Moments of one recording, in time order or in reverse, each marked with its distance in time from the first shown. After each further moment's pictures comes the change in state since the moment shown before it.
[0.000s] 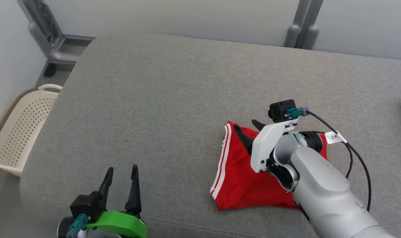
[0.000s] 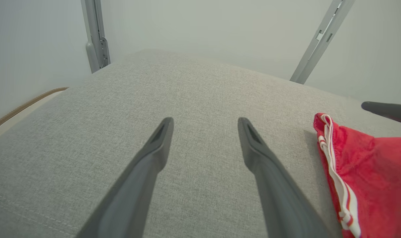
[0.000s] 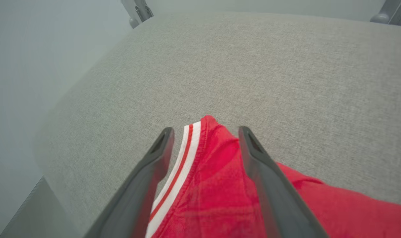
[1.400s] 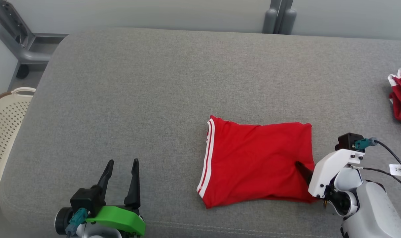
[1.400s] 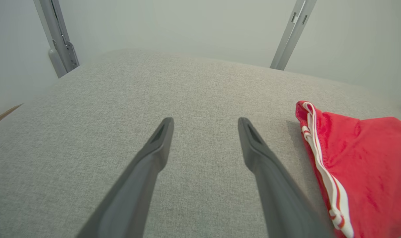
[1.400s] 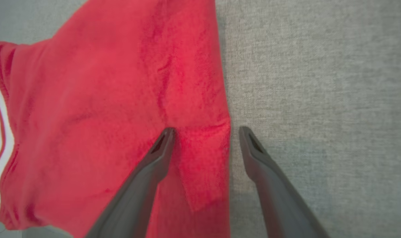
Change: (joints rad) left arm -0.018 0.000 0.028 -0.002 0.070 -0.049 0.000; right arm 0.359 0.000 -0.586 -0.349 -0.202 0.000 0.437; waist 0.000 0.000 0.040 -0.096
